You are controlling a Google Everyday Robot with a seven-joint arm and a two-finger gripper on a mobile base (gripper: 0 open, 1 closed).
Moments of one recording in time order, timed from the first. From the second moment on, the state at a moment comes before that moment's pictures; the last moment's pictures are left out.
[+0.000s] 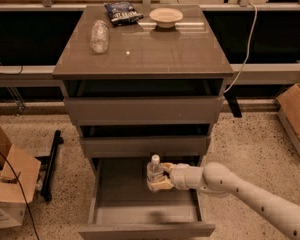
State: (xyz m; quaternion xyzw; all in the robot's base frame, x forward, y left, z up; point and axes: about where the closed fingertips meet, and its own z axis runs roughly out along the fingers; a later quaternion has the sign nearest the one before) arm 0.587 -0.048 0.409 -0.48 0.71 0.26 0.44
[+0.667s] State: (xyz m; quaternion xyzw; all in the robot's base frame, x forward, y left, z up) arm 0.584 -0.041 0.400 -0.50 0.71 0.26 0.42
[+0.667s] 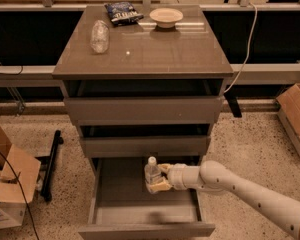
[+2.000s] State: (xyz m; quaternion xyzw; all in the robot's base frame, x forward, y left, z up) arm 0.589 -0.040 0.262 -0.49 0.71 0.24 0.45
